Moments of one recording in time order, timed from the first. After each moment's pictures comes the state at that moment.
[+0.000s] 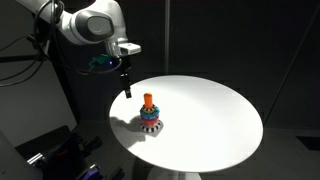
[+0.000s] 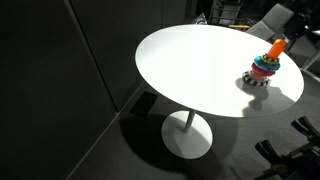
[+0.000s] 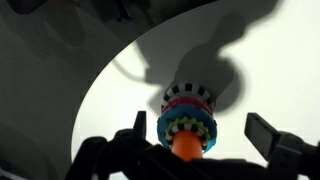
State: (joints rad) arm -0.12 -0.24 0.11 -2.56 -0.18 2.31 0.61
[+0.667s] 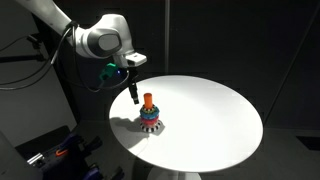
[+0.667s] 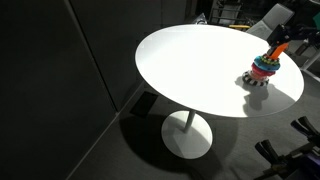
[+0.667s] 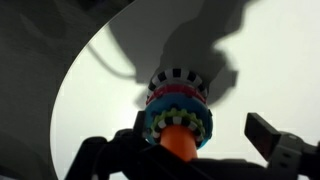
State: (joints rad) arm -0.12 -0.10 0.08 -2.55 -0.21 2.53 0.67
